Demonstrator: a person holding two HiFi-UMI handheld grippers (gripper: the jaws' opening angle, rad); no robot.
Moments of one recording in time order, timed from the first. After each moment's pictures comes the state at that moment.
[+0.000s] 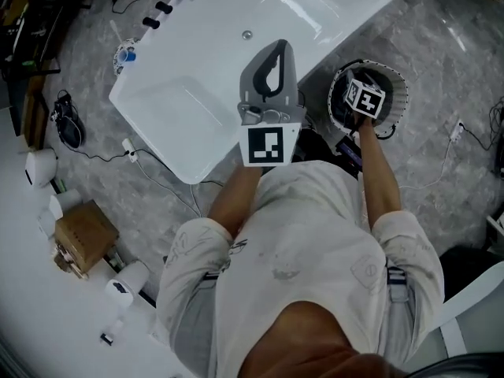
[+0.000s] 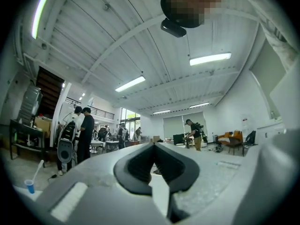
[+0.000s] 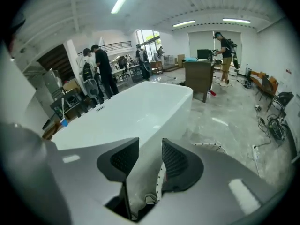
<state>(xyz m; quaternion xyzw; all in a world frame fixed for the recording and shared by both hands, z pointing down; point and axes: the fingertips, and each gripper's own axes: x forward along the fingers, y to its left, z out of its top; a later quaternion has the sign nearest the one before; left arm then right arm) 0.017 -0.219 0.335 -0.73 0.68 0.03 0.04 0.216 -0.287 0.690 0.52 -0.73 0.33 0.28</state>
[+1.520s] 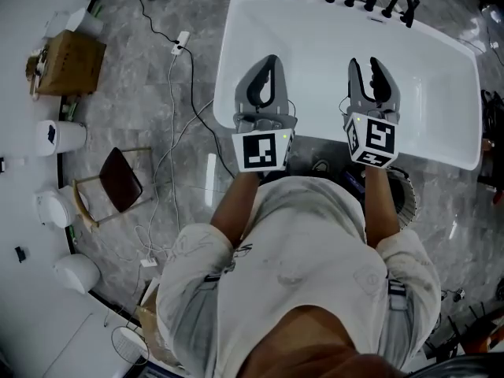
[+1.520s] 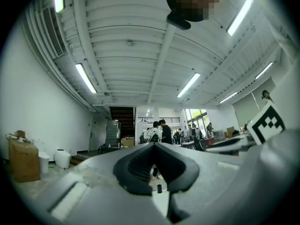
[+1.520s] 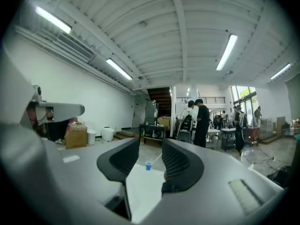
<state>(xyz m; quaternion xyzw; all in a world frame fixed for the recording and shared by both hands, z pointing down) -0.253 0.066 0.299 -0.35 0.93 0.01 0.08 -0.204 -0.101 0.341 0.09 -1.00 -0.03 0.03</state>
